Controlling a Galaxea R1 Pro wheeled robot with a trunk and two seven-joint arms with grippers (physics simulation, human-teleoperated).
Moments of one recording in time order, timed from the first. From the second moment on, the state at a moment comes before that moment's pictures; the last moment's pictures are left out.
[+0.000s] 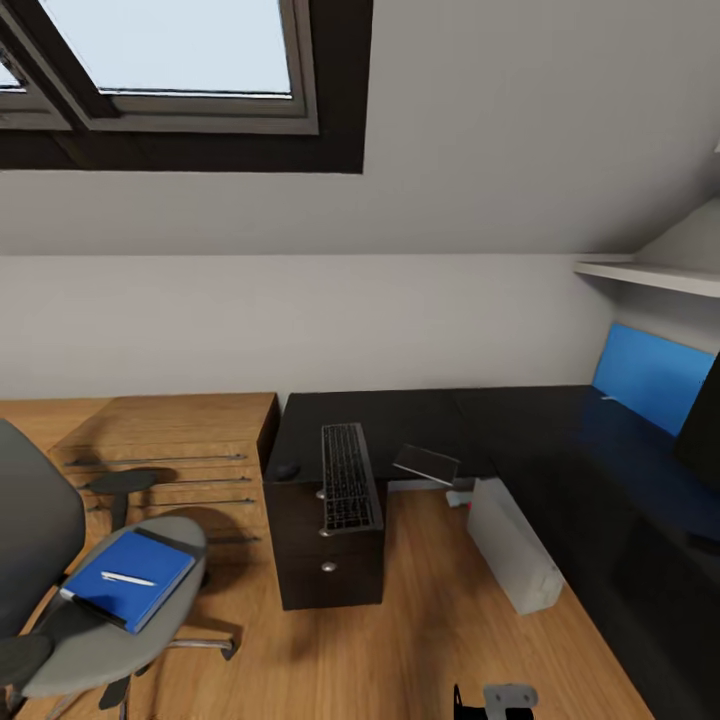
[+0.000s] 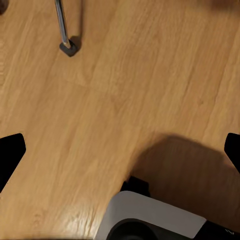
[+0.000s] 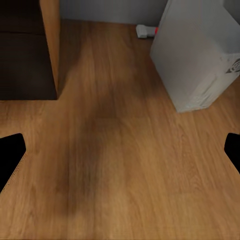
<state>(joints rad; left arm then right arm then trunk) -0.10 0.07 -0.33 -0.26 0.63 -0.25 0.22 -0.37 0.07 0.12 -0.06 0.05 -0.58 -0.29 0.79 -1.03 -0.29</state>
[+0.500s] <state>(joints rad) -0.10 0.02 -0.34 -0.47 0.62 -0.24 0.24 -0.37 0.09 0.12 -0.07 0.05 -0.58 -0.29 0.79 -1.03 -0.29</state>
